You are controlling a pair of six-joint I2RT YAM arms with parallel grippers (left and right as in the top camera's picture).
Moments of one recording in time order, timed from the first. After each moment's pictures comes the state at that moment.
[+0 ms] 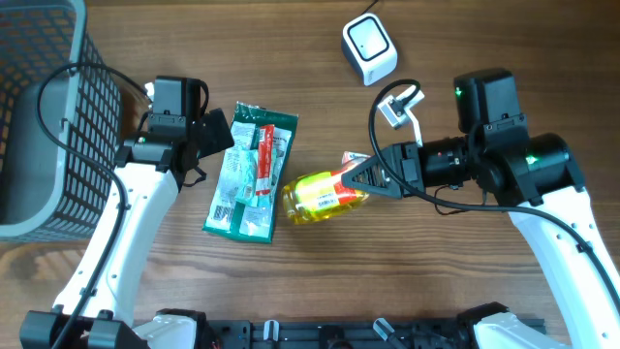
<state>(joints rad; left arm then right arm) -0.12 1.41 1.11 -0.75 -0.22 -0.42 0.29 1.28 1.30 -0.99 -1.20 0.25</state>
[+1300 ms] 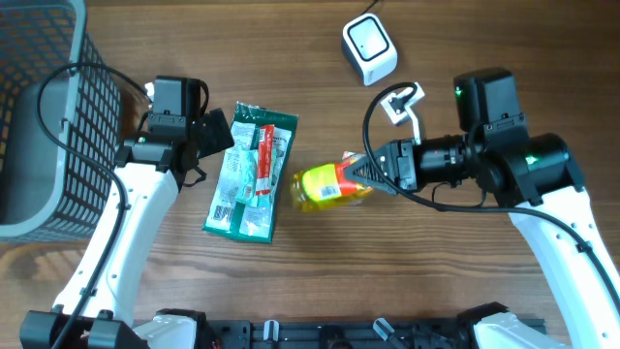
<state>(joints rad) -0.12 1.41 1.11 -0.75 -0.22 -0.42 0.29 1.28 1.30 -0.97 -0.97 0.24</state>
